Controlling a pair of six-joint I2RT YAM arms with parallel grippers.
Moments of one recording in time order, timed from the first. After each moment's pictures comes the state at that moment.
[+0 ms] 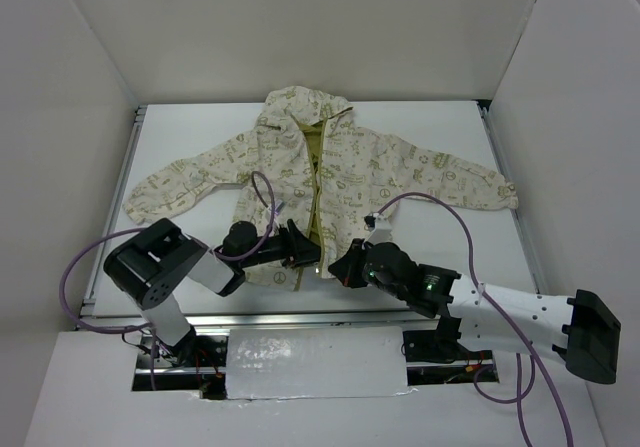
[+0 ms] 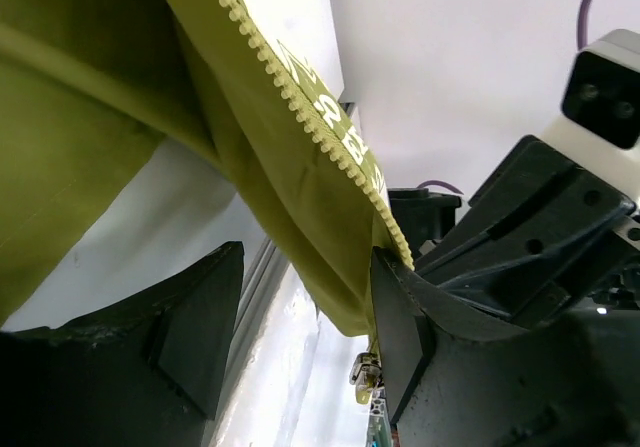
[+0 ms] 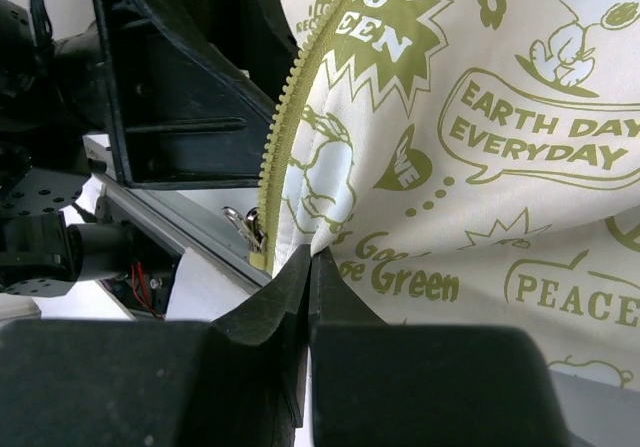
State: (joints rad) left arm -0.63 1.70 0.34 1.22 0.58 -1.23; right arm 1.08 0.90 0.45 -0.04 0.25 0.92
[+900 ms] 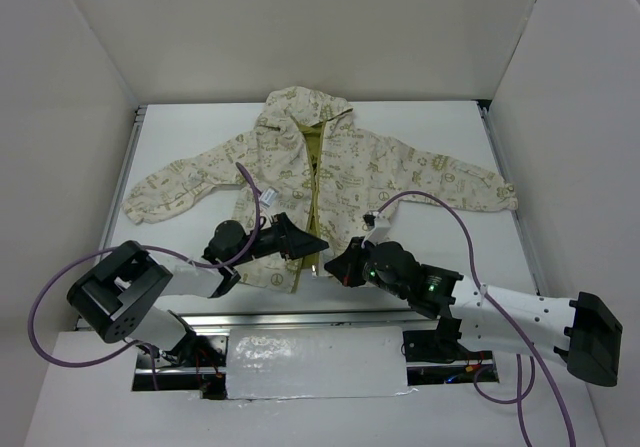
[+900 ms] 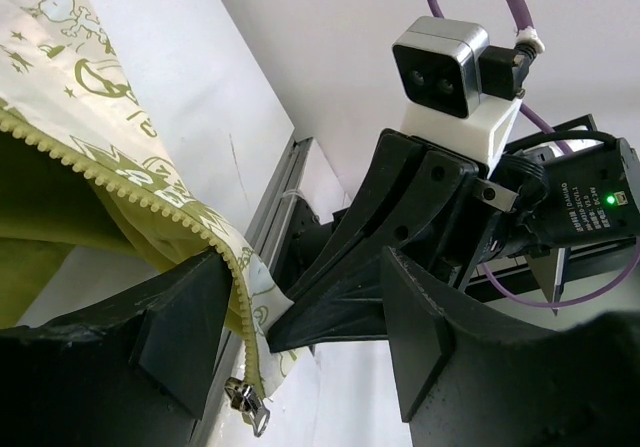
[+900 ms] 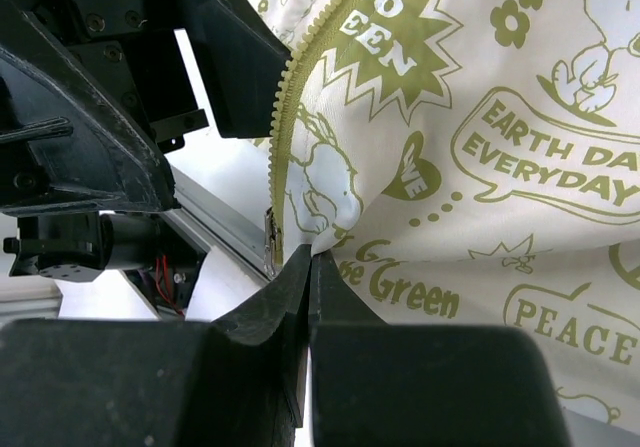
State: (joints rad) left arm -0.65 1.45 0.34 1.21 0.55 -1.11; right arm 1.07 0.87 0.44 0.03 0.21 0.87
